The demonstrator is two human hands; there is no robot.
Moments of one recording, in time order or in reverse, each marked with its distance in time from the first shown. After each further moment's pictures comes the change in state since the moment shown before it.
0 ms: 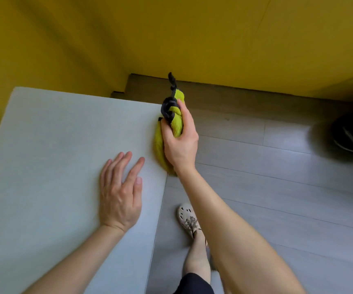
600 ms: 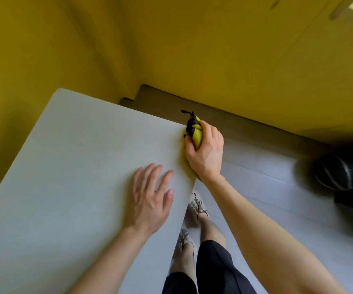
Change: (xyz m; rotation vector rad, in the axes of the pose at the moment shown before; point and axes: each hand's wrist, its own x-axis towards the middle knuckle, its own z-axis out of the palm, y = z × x) left_hand 0.006 -0.005 -0.016 -0.026 -0.051 -0.018; right_hand 0.032 -0.002 0.014 -0.694 -0.091 -0.337
